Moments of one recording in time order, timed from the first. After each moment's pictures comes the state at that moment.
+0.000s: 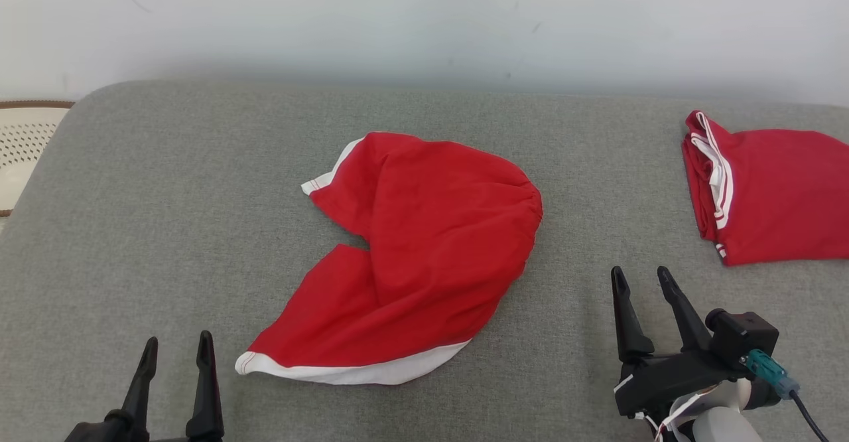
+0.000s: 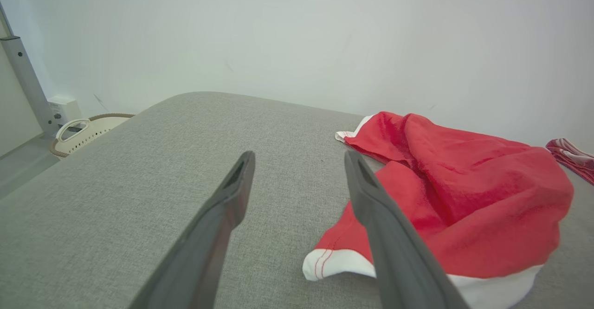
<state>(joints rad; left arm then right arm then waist) -0.06 0.17 -0.08 0.01 -0.31 0.11 -0.26 -0.24 -0.13 0.21 0.32 0.28 0.13 -0.25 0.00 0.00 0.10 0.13</state>
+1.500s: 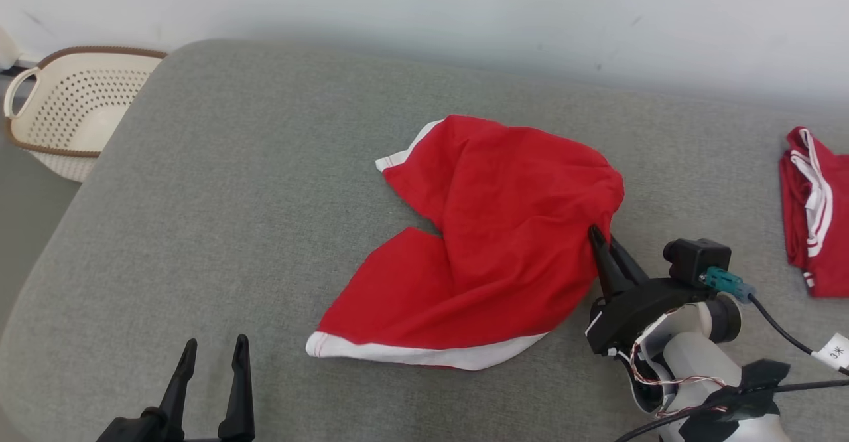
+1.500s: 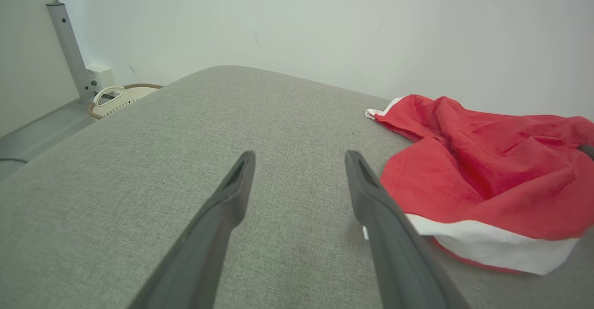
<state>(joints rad) -0.08 0.05 -0.01 0.09 -0.21 -0.03 -0.26 -0.58 -0.21 0.52 0.72 0.59 0.13 -0.26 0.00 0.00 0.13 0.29</state>
